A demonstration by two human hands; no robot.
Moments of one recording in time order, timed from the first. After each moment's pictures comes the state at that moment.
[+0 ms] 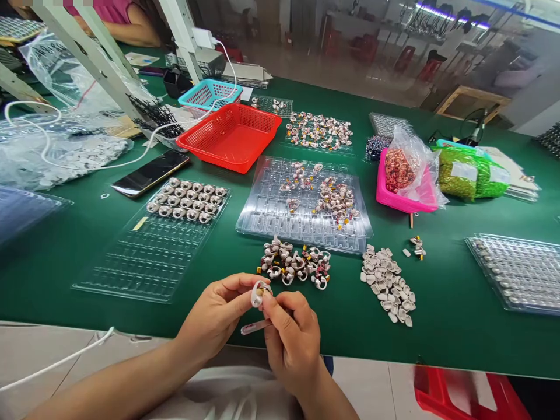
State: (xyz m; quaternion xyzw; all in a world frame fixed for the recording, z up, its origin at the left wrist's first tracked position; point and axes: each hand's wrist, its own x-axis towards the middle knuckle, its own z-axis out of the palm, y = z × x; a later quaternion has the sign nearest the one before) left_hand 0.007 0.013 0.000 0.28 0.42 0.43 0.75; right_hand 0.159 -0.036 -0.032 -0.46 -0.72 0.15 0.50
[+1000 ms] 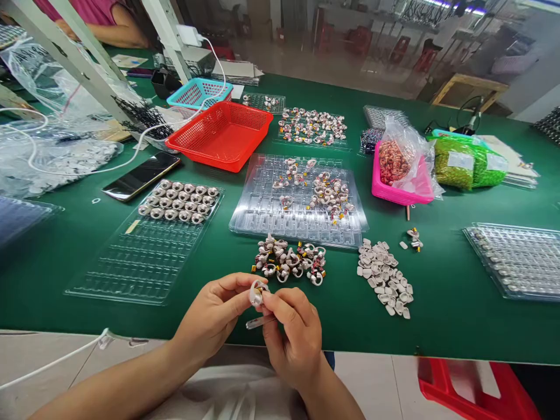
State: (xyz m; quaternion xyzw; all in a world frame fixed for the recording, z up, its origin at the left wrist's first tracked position) left_hand 0.013 0.012 0.000 0.30 0.43 0.42 0.74; right_hand 0.165 -0.031 -0.023 -0.46 -0.70 0.15 0.53
